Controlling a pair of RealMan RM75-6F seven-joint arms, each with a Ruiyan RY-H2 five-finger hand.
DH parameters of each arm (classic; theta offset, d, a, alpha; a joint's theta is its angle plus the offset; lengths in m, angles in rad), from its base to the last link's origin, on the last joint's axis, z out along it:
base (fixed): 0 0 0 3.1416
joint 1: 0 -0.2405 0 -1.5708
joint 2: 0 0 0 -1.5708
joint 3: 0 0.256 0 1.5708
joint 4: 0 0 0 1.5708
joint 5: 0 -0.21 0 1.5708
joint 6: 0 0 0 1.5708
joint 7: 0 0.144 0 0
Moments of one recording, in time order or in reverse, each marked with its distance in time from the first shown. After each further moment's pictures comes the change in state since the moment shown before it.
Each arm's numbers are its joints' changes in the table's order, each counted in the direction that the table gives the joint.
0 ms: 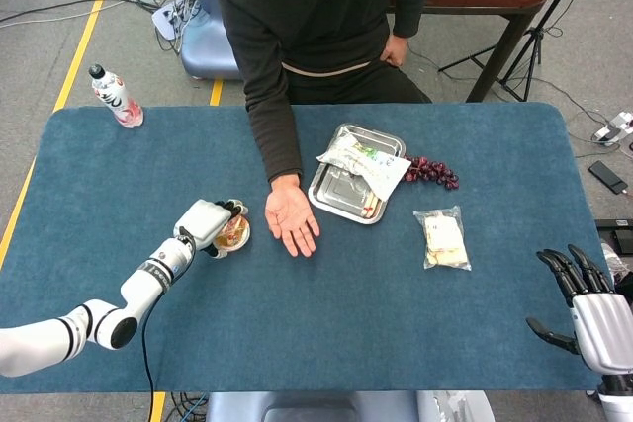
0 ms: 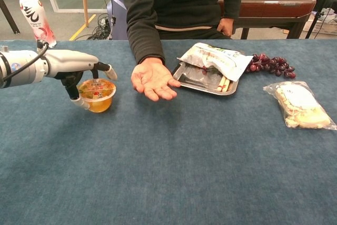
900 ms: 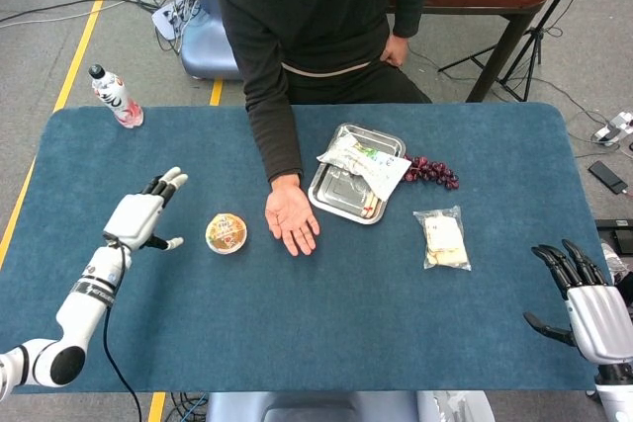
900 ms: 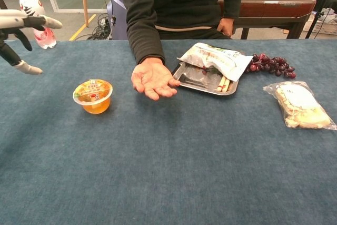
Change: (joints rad) left arm -0.227 -0.281 -0.054 0.345 0.066 0.314 -0.055; right arm -0.033 0.000 0.013 -0.025 -0.027 -0.047 0.026
